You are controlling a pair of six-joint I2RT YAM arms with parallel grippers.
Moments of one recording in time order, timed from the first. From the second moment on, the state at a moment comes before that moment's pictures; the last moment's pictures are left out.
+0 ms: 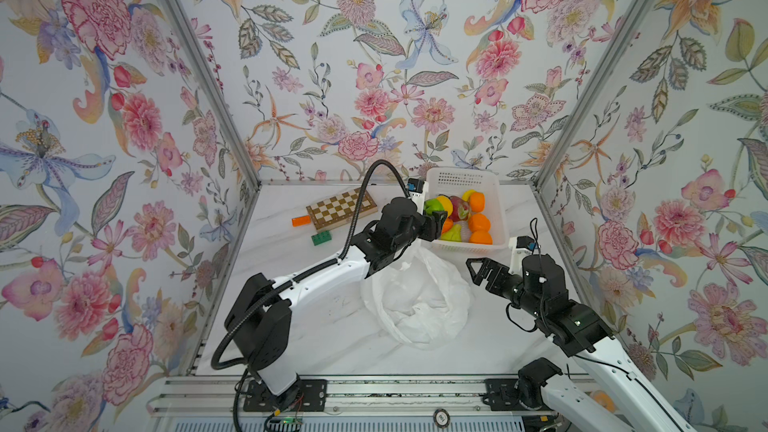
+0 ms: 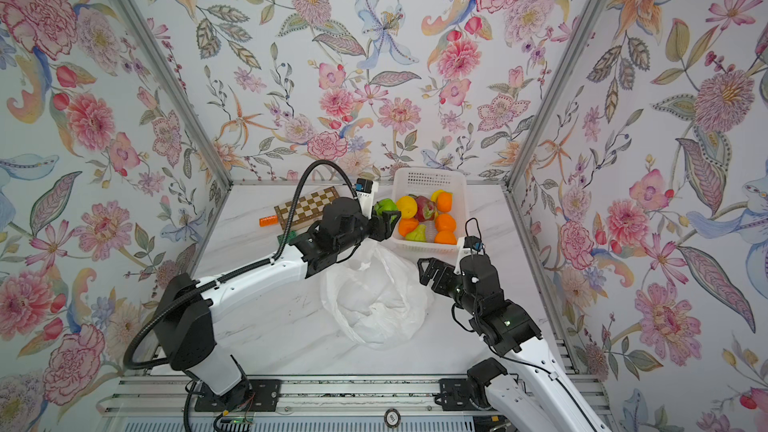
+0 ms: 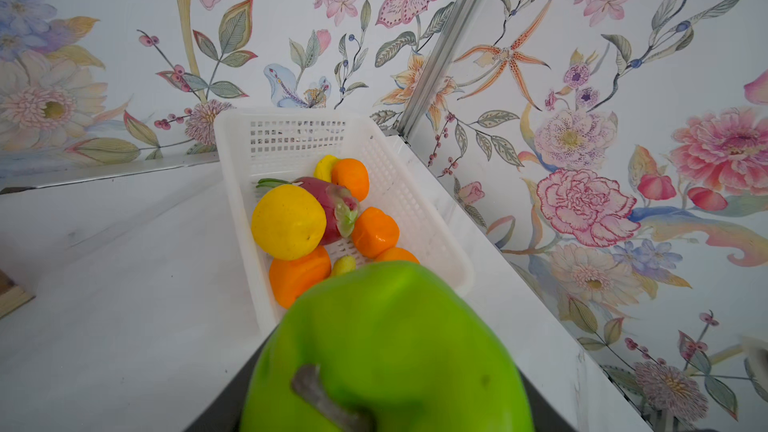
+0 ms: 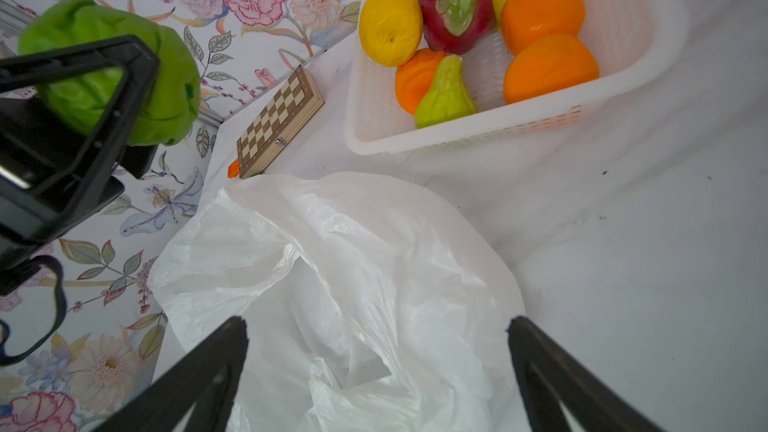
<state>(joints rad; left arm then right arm) -0.82 1.73 1.38 0.08 -0.05 -0.39 0.45 0.69 0.71 -0.56 -0.01 0.72</state>
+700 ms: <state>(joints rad) -0.82 2.46 2.14 -0.18 0.09 -0.37 0.36 0.69 0.77 -0.65 -0.04 0.67</state>
